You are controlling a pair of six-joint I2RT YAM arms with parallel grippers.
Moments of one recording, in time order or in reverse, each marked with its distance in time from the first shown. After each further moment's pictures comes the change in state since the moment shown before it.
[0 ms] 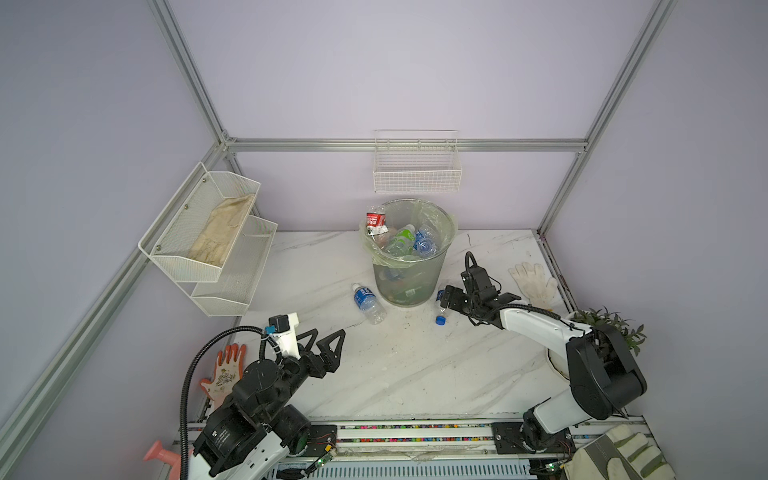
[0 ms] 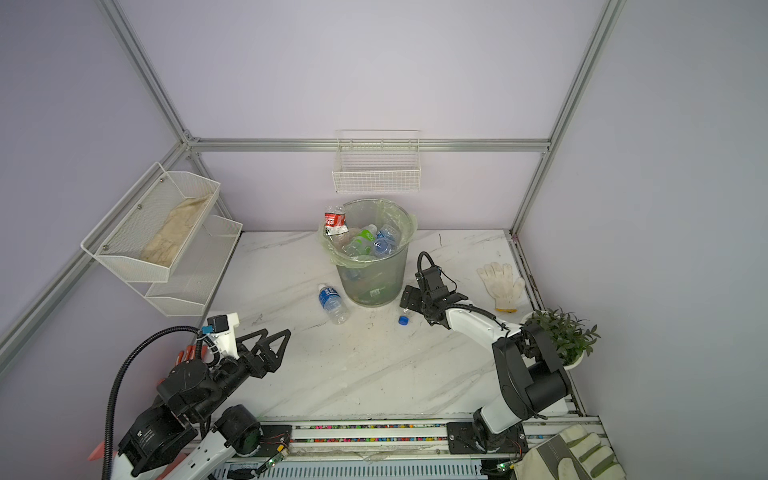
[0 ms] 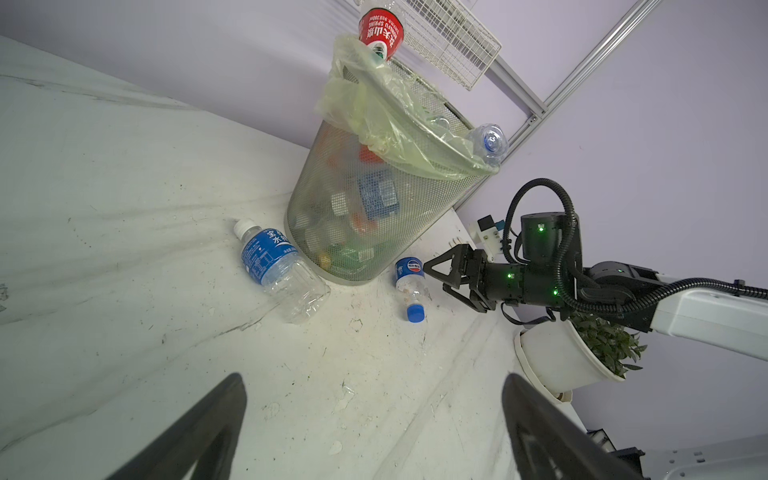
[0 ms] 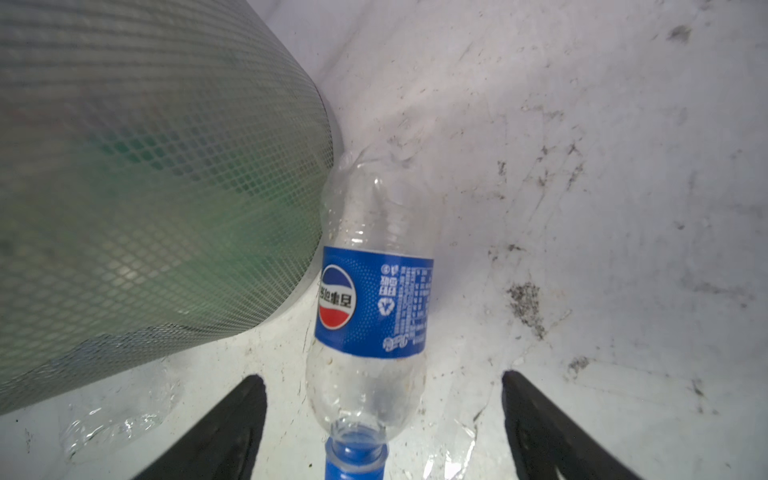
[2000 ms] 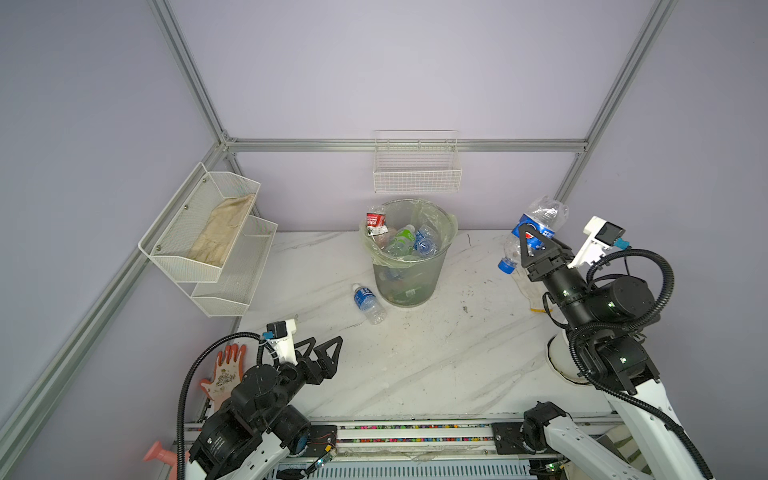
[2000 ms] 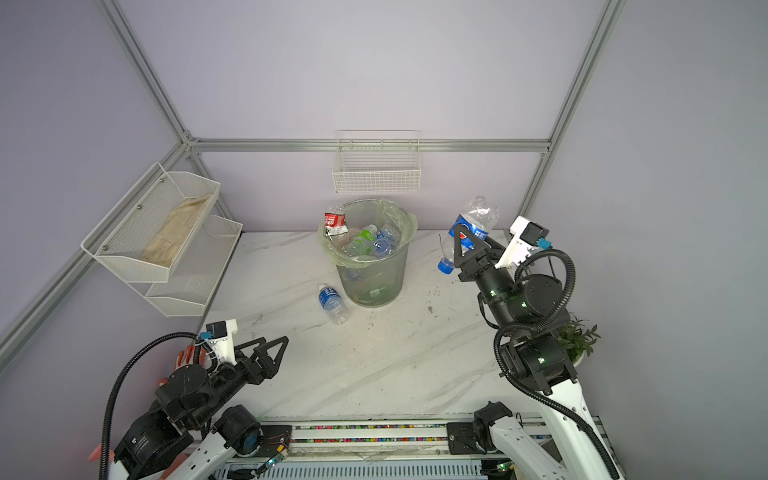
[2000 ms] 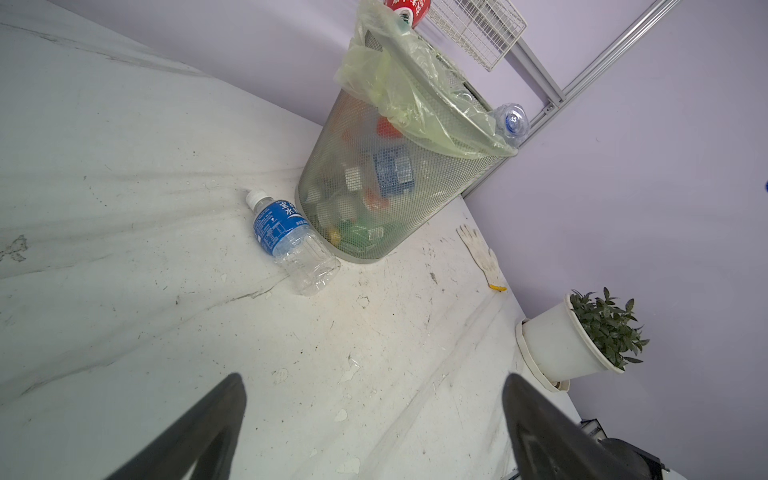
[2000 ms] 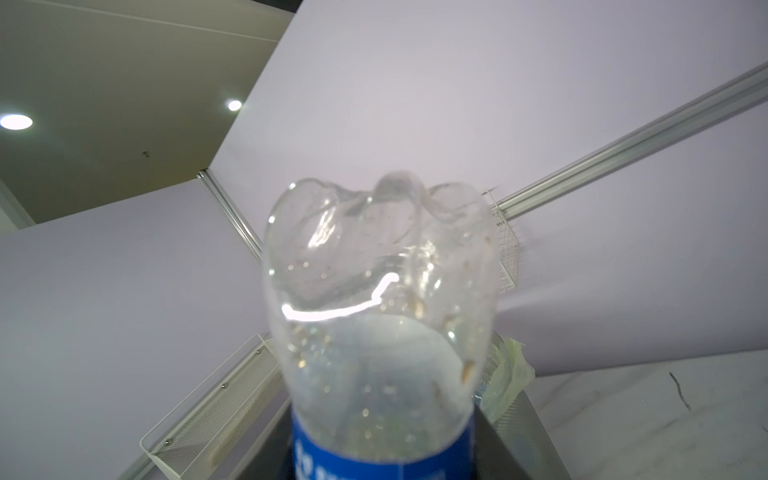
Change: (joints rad) left arm 0.000 -0.042 0.000 -0.087 0.003 -0.048; right arm -0.071 -0.794 0.220 0.160 -0.055 -0.070
